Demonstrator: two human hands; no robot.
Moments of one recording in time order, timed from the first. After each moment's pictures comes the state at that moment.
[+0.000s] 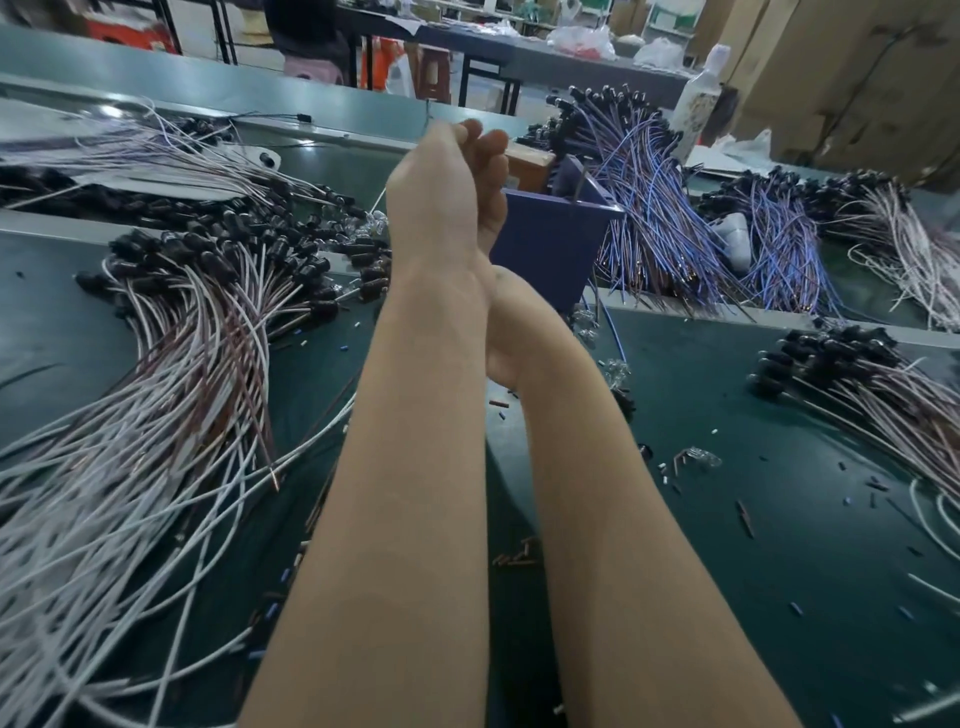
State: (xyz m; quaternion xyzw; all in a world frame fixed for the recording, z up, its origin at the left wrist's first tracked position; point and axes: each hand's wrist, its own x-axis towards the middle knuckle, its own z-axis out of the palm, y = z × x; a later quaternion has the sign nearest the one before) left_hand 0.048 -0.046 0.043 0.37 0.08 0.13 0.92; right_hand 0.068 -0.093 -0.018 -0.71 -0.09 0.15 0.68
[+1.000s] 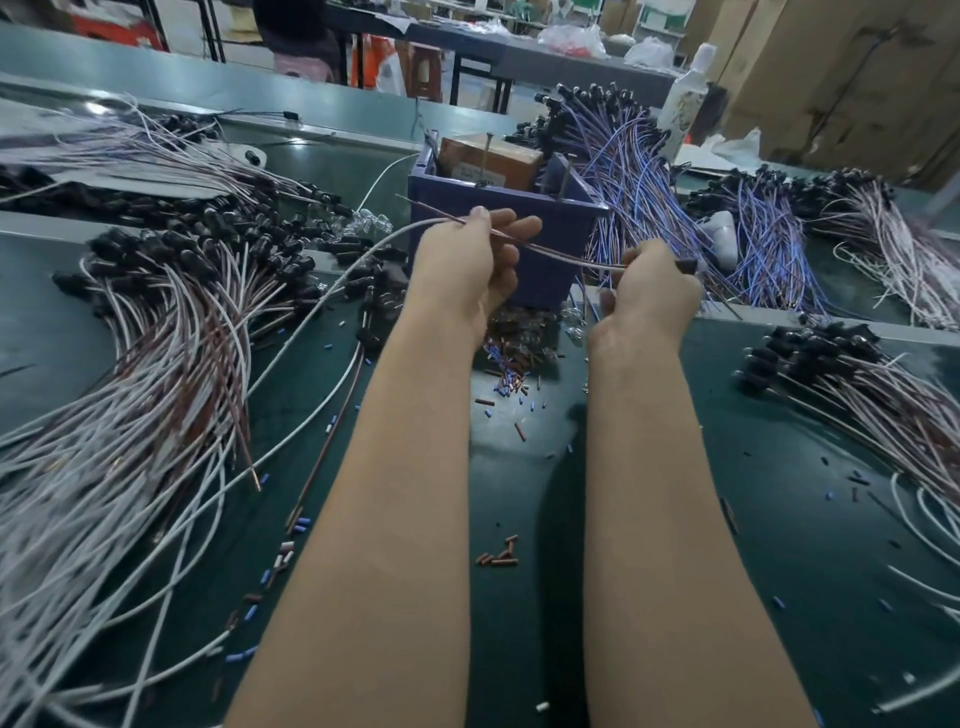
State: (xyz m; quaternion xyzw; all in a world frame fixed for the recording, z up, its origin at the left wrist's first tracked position) left_hand 0.072 -0.059 0.002 0.51 0.10 0.02 0.85; right_hand 0.082 -0.165 0.004 -0.52 0.24 -0.22 0.79
